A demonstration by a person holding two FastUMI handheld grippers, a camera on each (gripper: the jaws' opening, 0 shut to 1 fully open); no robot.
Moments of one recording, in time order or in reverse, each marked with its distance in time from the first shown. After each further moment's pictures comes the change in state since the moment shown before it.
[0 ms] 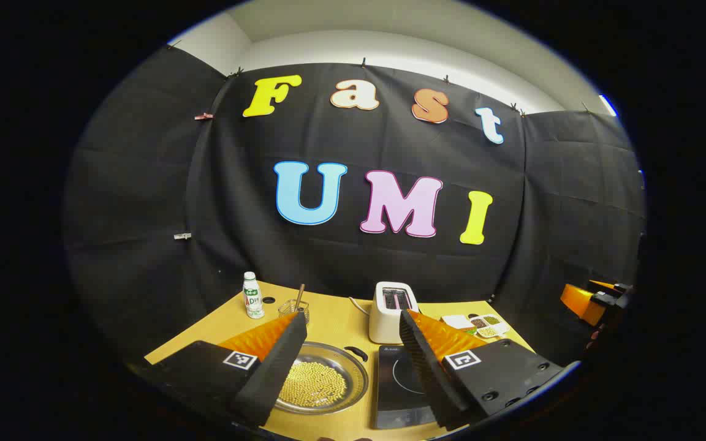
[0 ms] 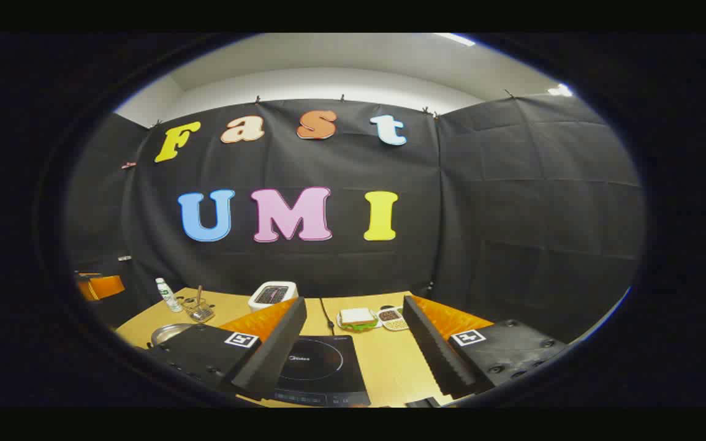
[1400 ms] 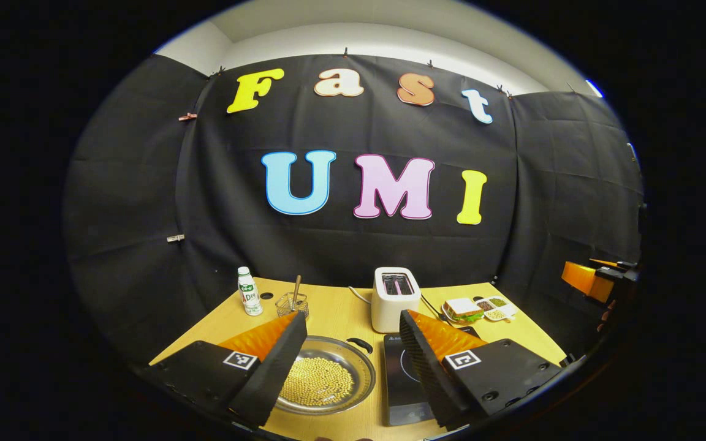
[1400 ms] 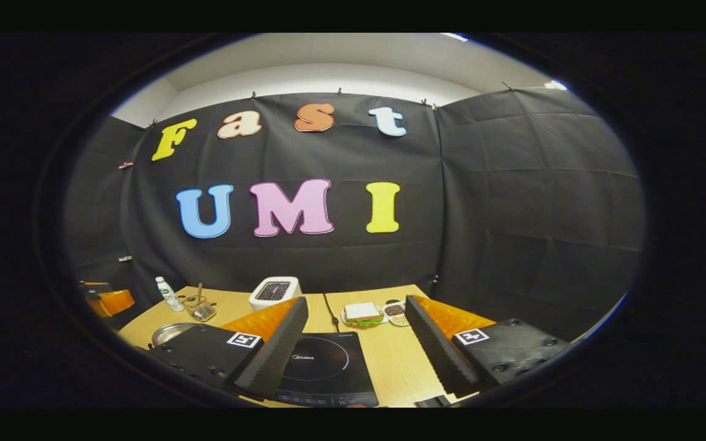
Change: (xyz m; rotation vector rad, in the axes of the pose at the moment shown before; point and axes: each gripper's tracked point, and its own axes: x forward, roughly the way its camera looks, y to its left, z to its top) left arm 0.022 0.008 -0.033 0.069 0.059 -0.032; right arm 0.008 0.010 -0.021 0.009 0.033 -0.010
